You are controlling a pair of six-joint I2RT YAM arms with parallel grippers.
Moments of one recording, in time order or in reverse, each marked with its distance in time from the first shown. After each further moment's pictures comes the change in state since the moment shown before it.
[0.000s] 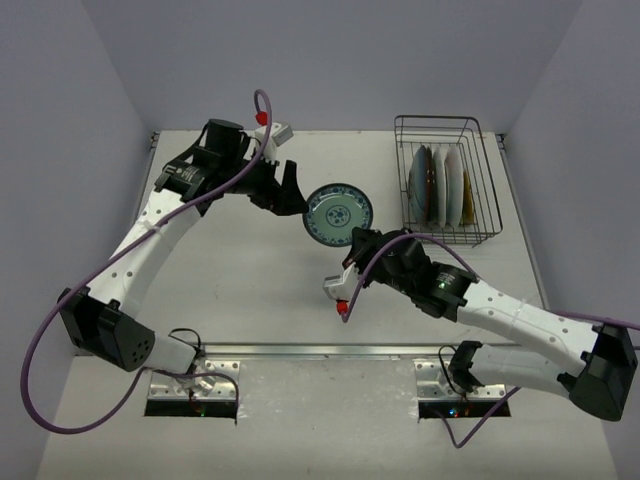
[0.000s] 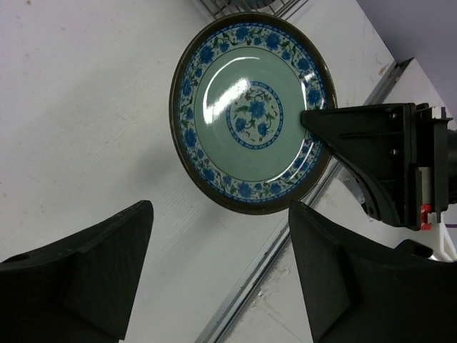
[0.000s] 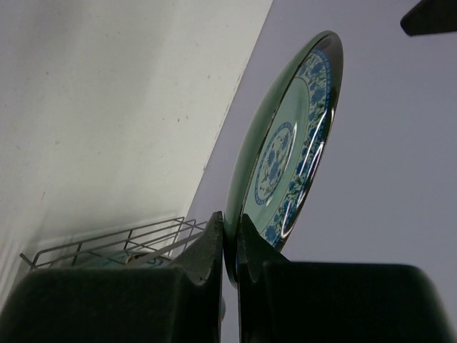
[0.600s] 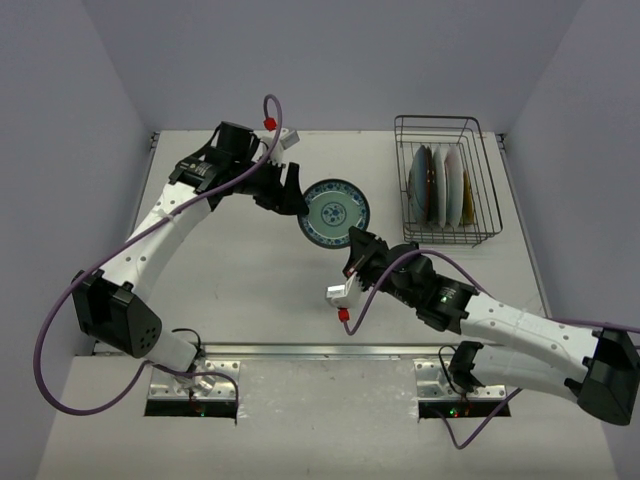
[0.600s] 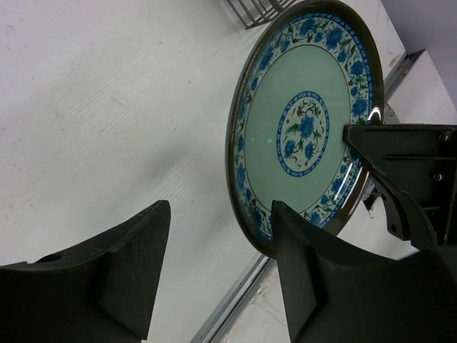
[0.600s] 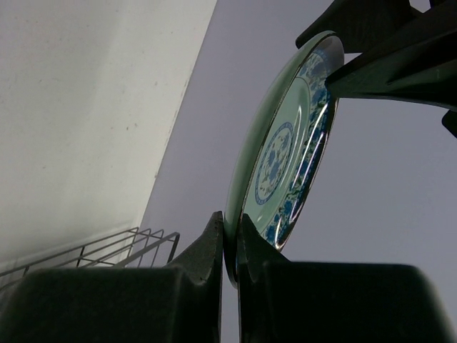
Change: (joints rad) left arm -0.010 0.084 -0.015 0.010 0.001 -0.011; right arm 0.048 -0.066 -0.173 0.288 0.021 -0.126
